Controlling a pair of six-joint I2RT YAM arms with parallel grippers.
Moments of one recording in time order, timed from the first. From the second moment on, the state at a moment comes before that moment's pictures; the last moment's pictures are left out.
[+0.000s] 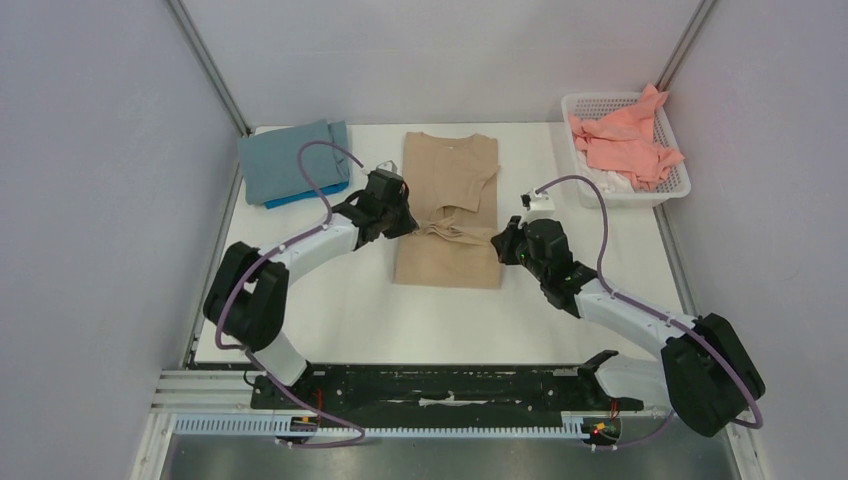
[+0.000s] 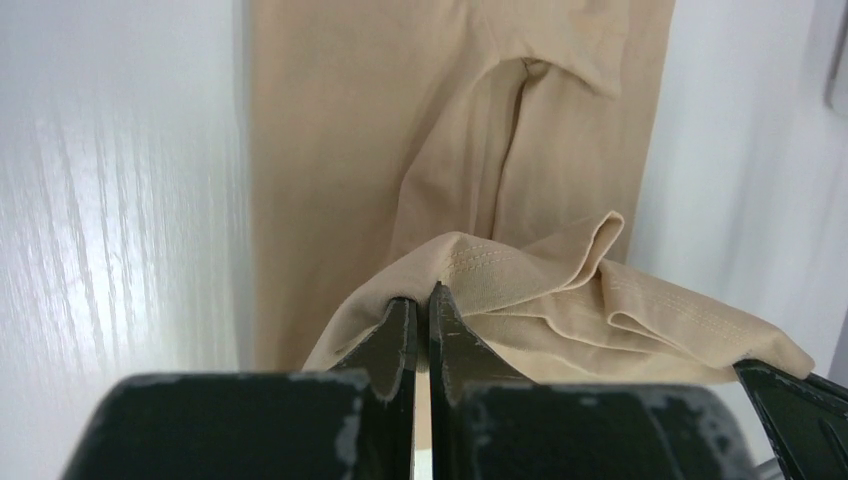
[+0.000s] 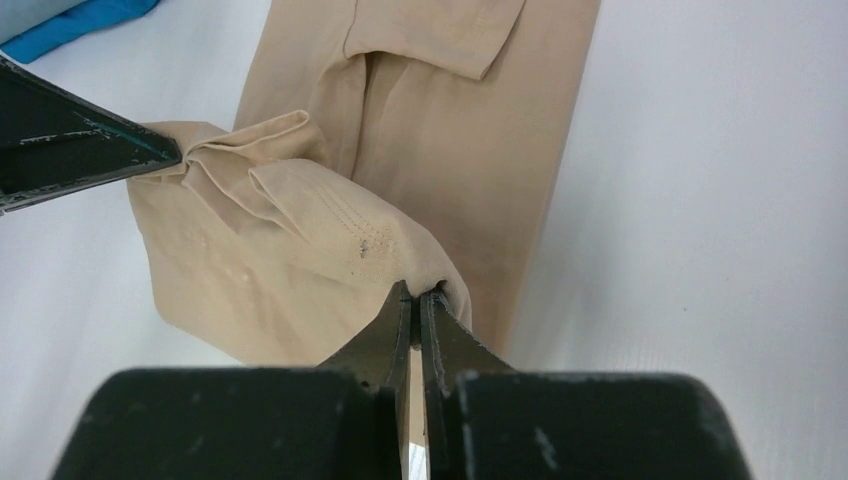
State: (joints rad) left arm -0.55 1.63 1.08 -0.23 -0.05 -0.74; right arm 0.55 1.18 0.53 0.23 0.13 0.45
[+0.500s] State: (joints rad) left arm -0.47 1.86 1.26 -0.26 0.01 -0.68; right arm 0.47 1.43 0.63 0.33 0.07 0.42
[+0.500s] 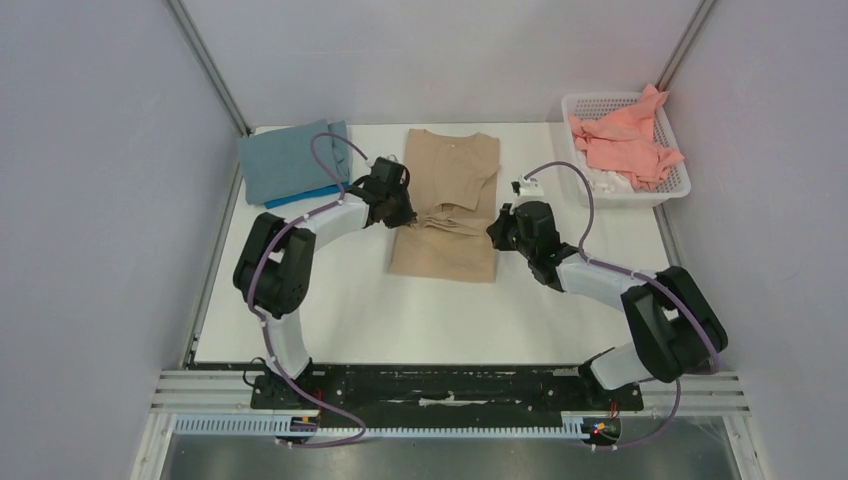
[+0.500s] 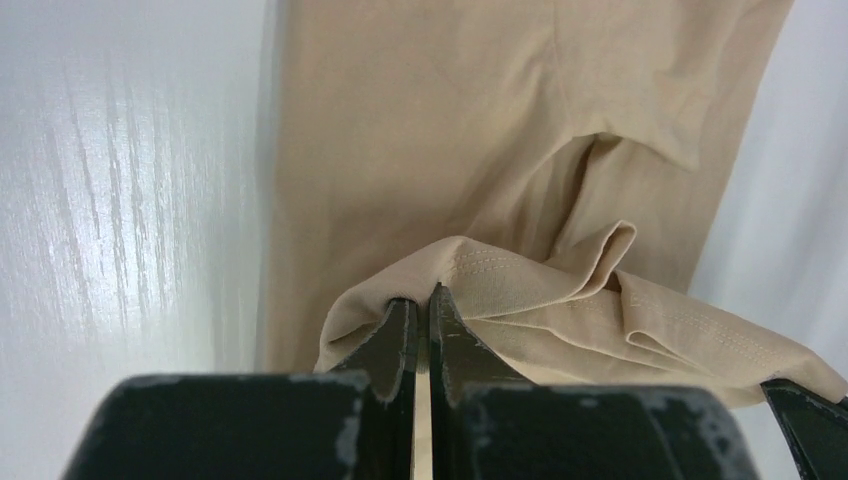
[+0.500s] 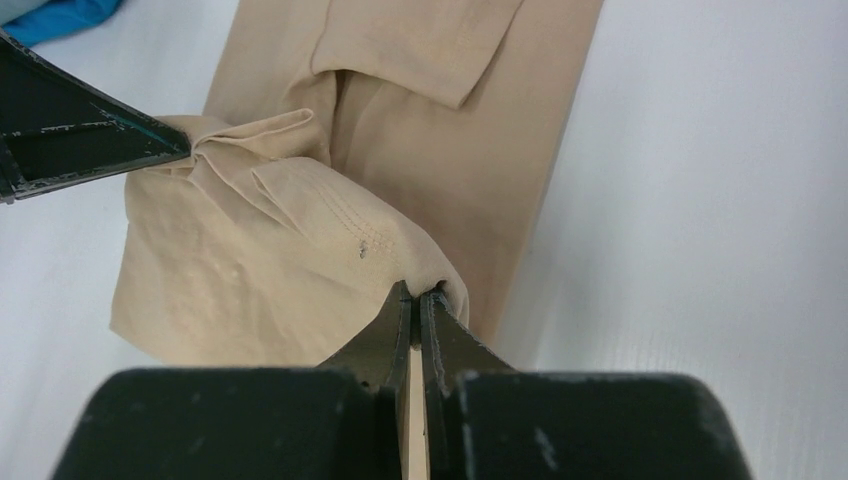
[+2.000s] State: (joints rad) left arm -0.42 1.42 0.63 -0.11 0.13 -0.77; right arm 0.47 1.17 0.35 0.33 -0.21 0.41
